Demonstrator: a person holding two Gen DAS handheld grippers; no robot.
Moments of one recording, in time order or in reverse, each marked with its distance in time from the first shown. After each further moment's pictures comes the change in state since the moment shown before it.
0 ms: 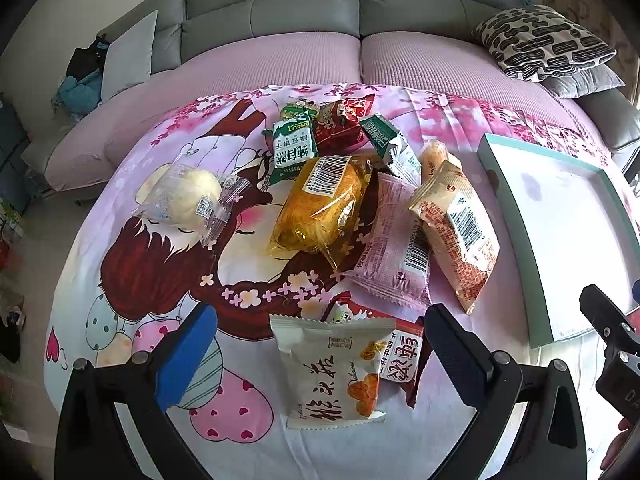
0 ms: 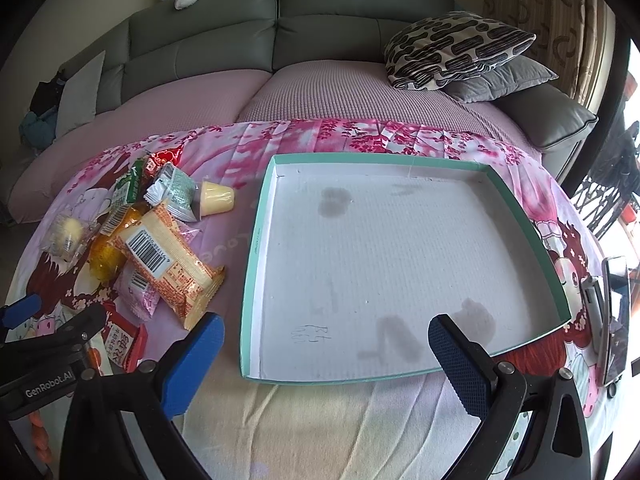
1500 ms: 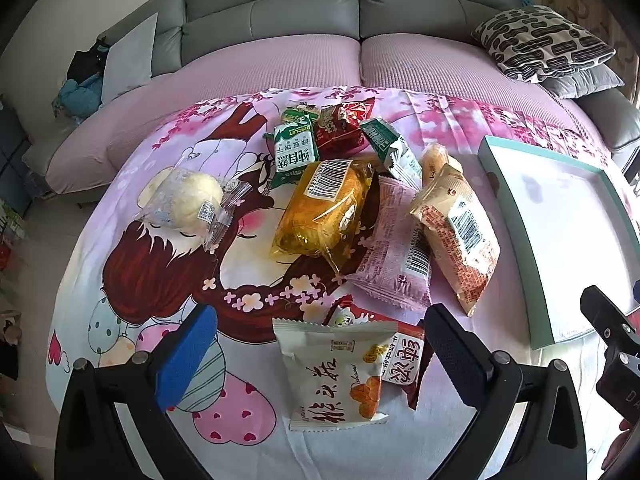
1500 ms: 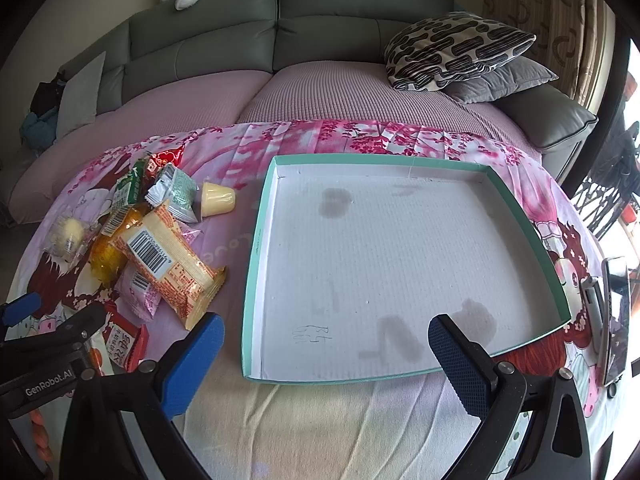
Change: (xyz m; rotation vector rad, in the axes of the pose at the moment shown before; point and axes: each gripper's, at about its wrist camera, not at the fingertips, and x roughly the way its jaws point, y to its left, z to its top) left arm -0.001 0.002 0.000 0.002 -0.011 0.001; right arm -0.001 0.000 0.001 0.002 -0.003 0.000
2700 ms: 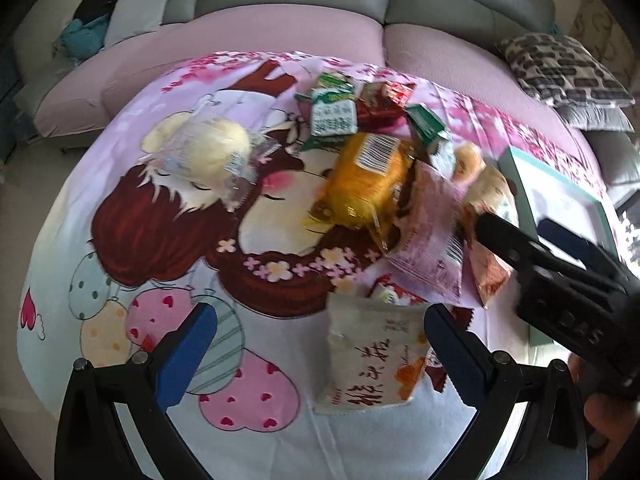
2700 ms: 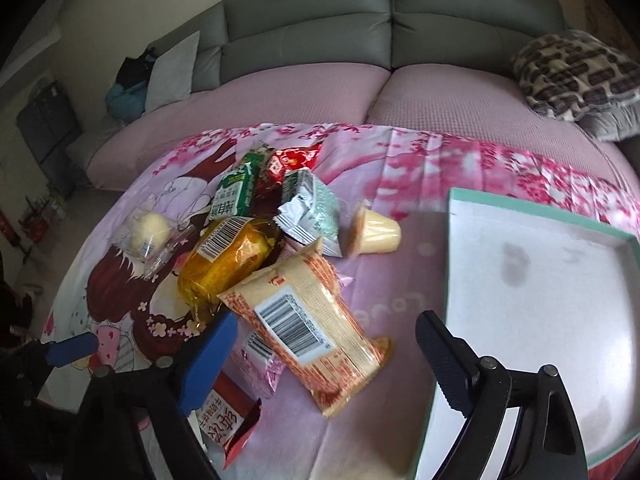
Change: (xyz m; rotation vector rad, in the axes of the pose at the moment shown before) left arm 0.016 0.042 -0.008 -0.131 0.104 -0.112; right arm 0.056 0.095 0.040 -0.182 0.003 0.344
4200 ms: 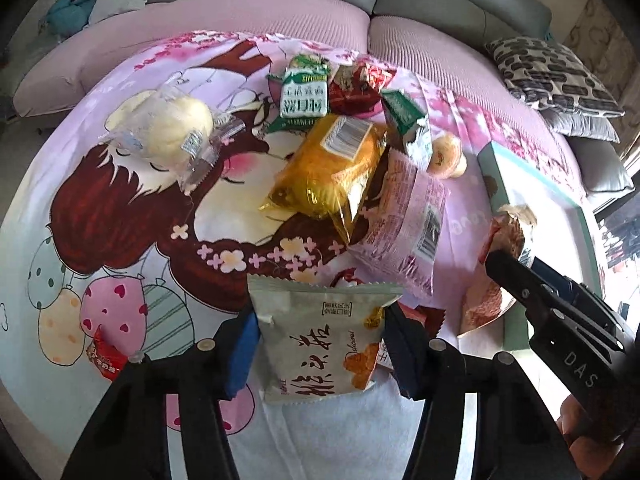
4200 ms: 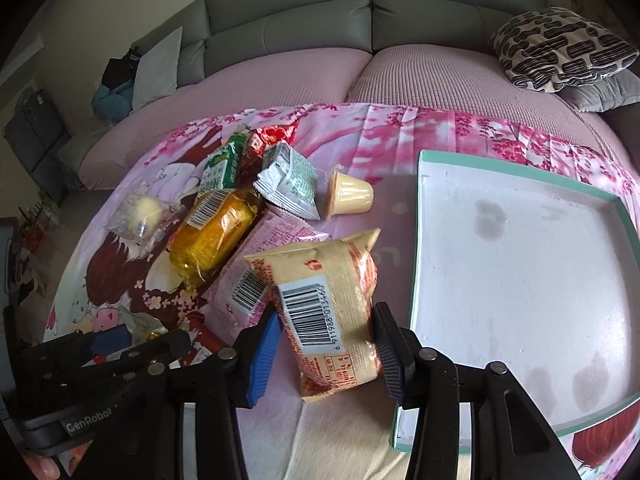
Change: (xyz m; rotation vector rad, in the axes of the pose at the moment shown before) left arm 0.010 0.002 0.002 -0.055 0.034 -0.109; right arm -0.020 -0.016 -0.021 0.078 0.051 -0.010
